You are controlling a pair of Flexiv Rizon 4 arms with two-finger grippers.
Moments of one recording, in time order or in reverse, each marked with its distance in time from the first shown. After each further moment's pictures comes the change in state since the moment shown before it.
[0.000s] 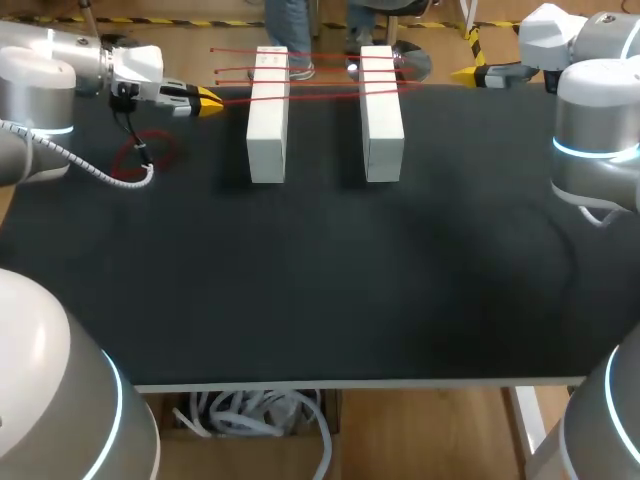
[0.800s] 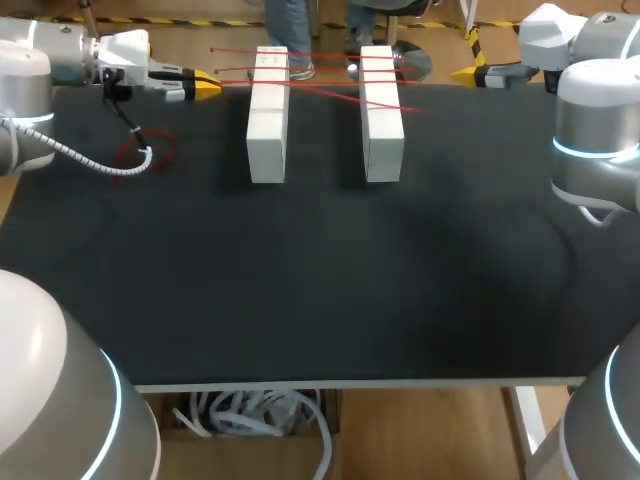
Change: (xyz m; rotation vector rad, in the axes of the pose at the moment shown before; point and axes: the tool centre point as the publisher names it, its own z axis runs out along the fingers) left arm 0.010 -0.055 -0.018 0.181 0.079 -0.050; right arm 0.000 0.000 0.000 0.000 0.000 0.000
